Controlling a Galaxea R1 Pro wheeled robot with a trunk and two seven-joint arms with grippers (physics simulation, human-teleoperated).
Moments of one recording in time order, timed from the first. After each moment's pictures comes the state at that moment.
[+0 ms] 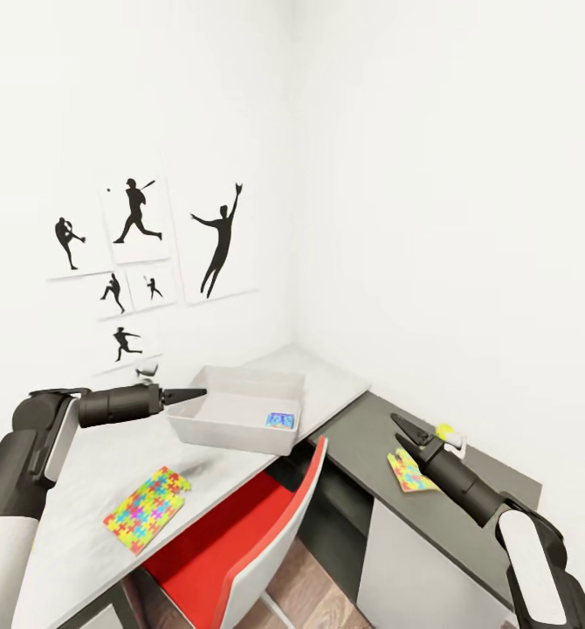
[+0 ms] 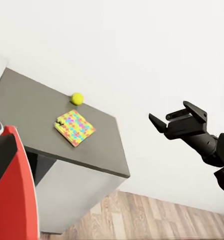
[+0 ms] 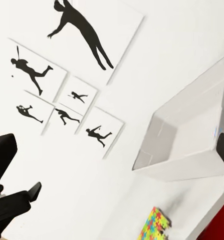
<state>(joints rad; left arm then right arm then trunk) -0.69 0.27 0.14 -1.26 0.16 1.02 -1.29 -0.27 0.00 -0.35 -1.42 -0.85 0.78 0.57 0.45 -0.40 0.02</state>
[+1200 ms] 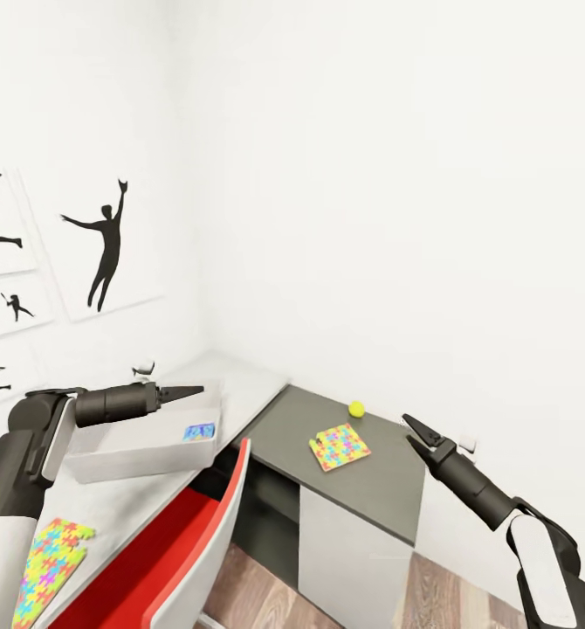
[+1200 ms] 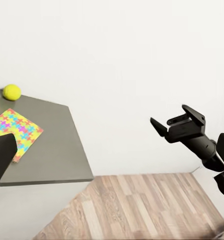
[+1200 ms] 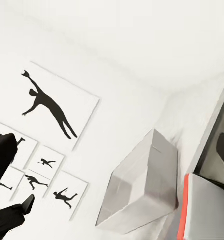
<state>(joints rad) -0.69 0.27 0.17 -1.26 0.16 1.02 -1.29 -0.27 0.00 -0.41 -1.40 -0.85 0.78 0.57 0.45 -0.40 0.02</state>
